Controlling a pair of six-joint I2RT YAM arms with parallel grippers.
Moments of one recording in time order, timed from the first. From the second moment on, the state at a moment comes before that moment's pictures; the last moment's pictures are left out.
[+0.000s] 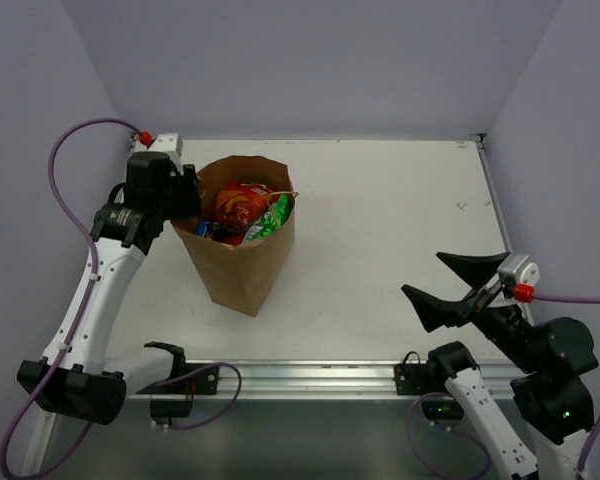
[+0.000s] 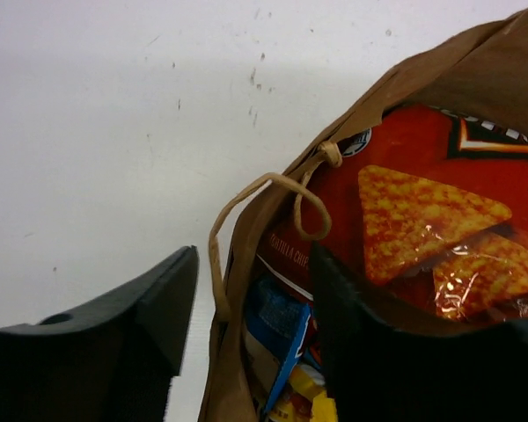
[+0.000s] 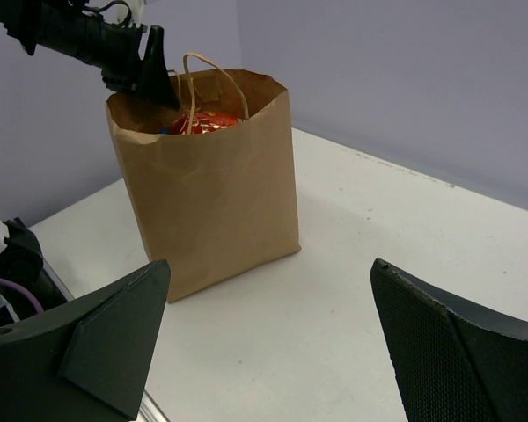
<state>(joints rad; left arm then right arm) -0.19 1.13 1.29 -0.79 -0.12 -0.23 0.34 0.22 0.96 -0.60 -0.39 0.15</state>
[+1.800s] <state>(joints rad) -0.24 1.03 1.17 -0.42 0.08 0.10 1.14 1.57 1.40 0.06 0.18 0.26</state>
